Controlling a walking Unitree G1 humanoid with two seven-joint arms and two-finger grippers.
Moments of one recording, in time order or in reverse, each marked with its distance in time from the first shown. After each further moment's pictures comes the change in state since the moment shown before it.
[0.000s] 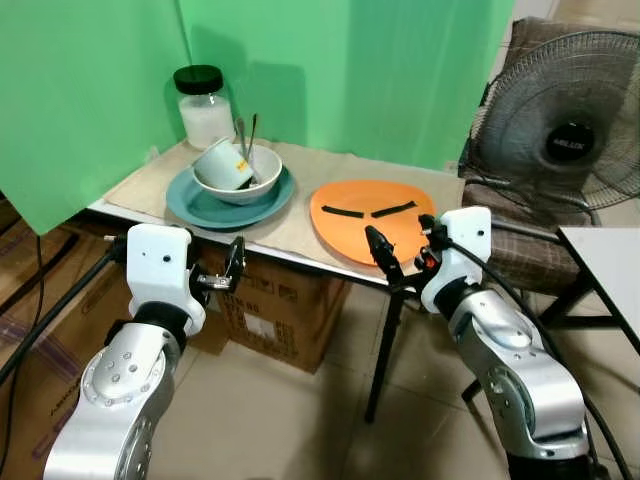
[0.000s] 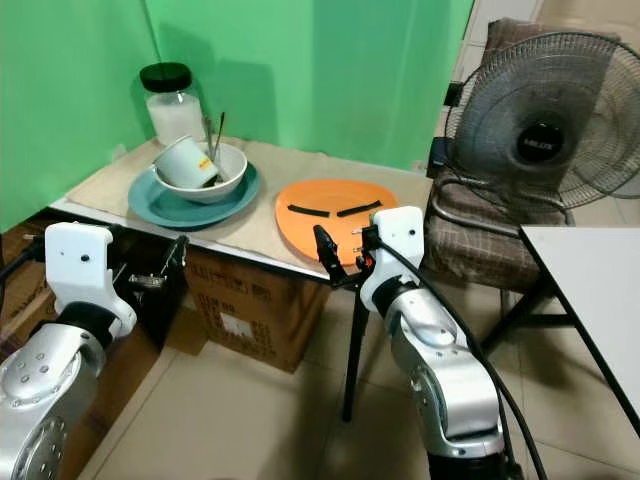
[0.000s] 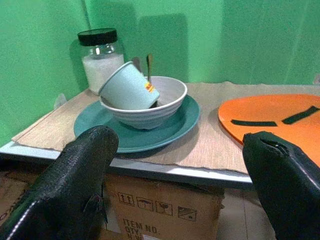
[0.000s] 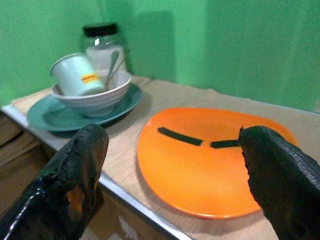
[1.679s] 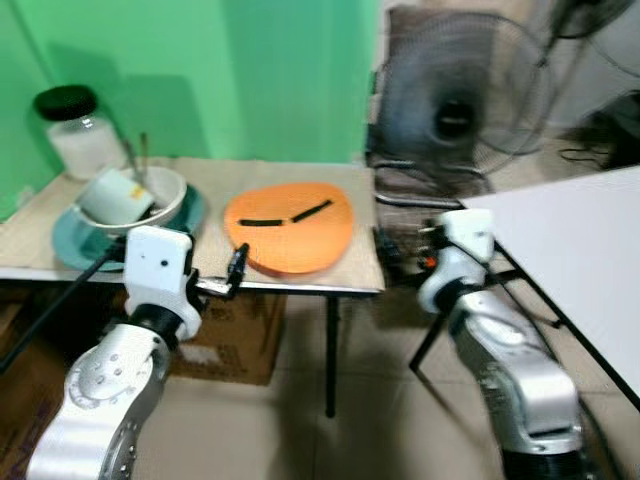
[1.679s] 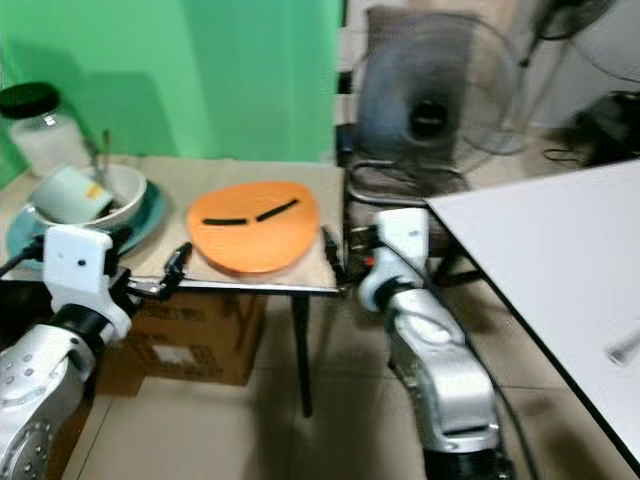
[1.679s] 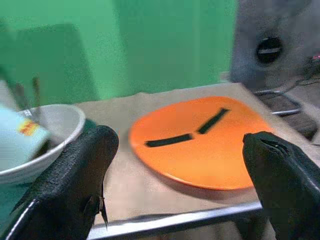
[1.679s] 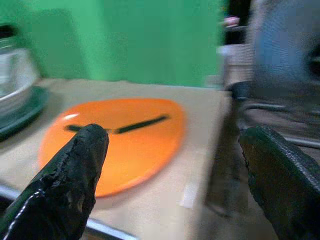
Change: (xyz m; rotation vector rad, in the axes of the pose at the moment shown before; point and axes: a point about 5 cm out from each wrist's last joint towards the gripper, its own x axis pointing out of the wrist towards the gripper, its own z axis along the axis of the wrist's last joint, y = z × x) left arm -0.001 0.008 0.001 0.029 -0.008 -0.089; right arm 0.006 0.005 -0.006 0.021 0.029 -0.011
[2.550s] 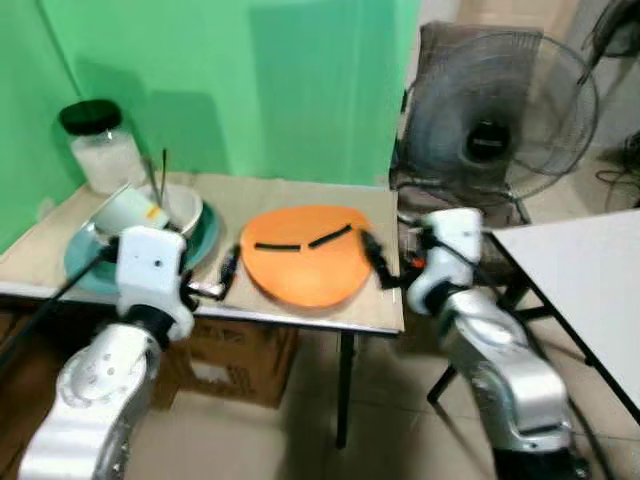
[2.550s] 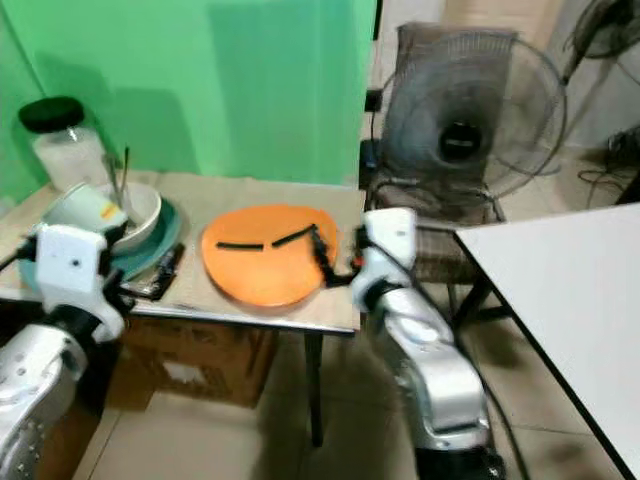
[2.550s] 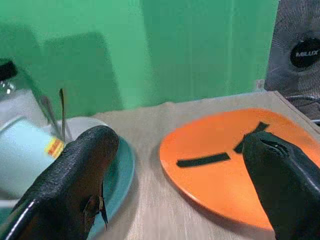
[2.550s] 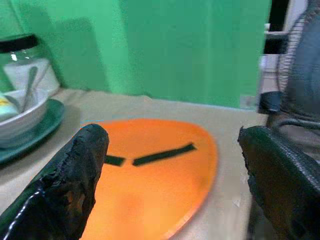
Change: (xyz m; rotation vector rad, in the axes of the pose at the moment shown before) left arm 0.000 0.006 -0.002 0.017 0.016 0.011; right arm 0.005 0.006 -0.001 0.014 0.008 0.016
